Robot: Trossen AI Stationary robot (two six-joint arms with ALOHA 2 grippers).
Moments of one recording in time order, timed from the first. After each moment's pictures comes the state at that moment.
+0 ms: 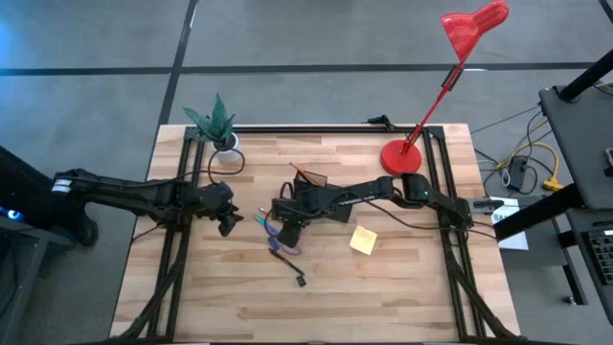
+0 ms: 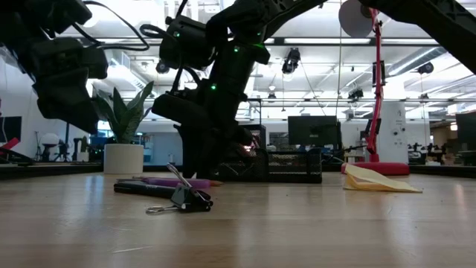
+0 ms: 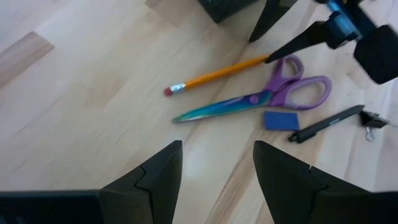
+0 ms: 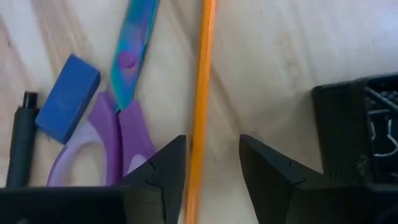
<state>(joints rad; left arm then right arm) -0.06 0.65 0.41 -0.59 -0.13 -0.70 0.03 2.36 1.88 -0.72 0.07 0.51</state>
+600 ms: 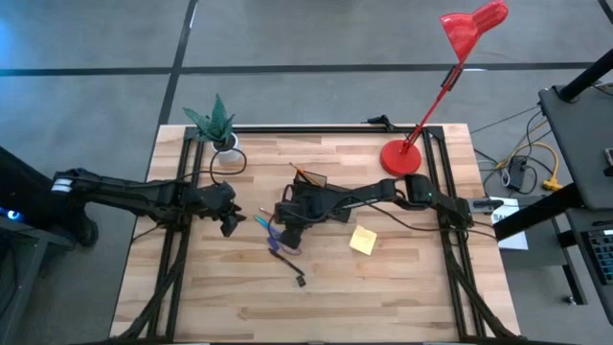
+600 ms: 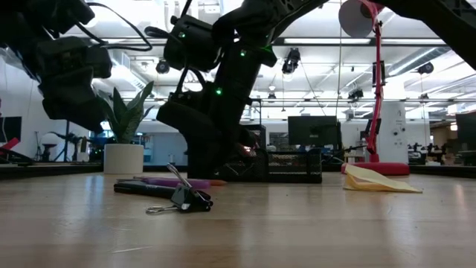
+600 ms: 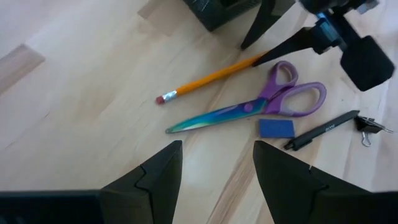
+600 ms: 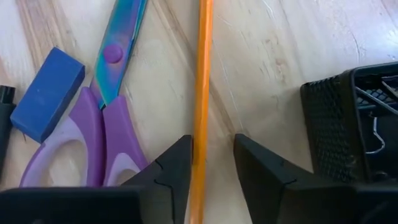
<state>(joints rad) -0.06 0.68 0.41 -0.53 -0.13 -0.68 0.06 2.35 1.79 -0.65 0.12 0.50</state>
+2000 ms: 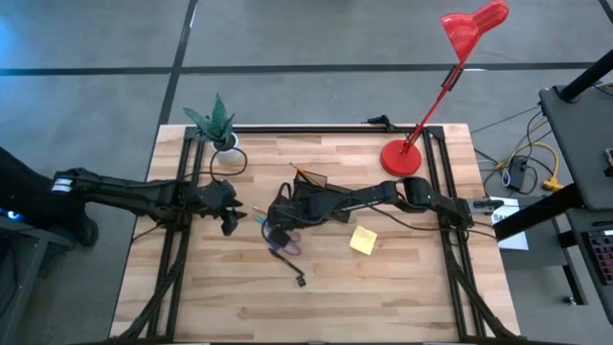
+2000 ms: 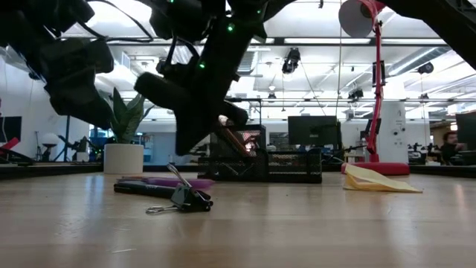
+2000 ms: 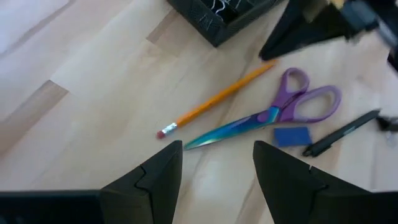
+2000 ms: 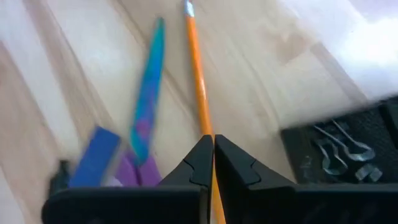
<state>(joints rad) -0.06 0.68 0.41 -0.51 -0.20 -0.57 0.09 2.35 1.94 -0.71 0.29 0.62</state>
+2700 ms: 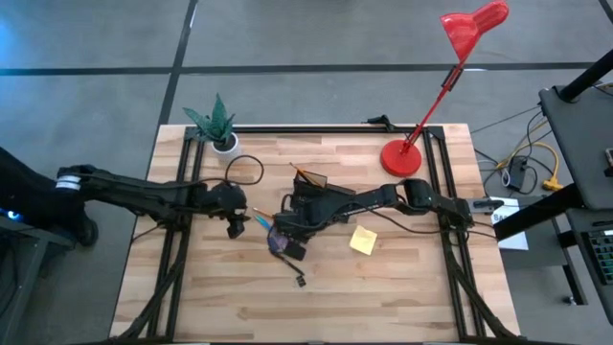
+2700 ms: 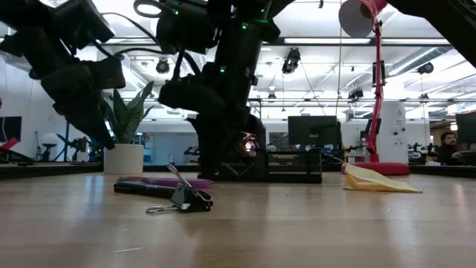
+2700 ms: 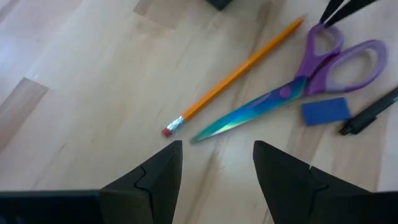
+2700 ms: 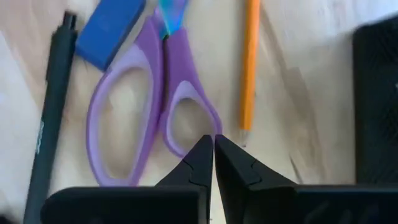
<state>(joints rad) -0.02 0.89 0.41 -0.42 -0.14 -0.43 0.11 2.34 1.91 -0.86 0.08 0.49</state>
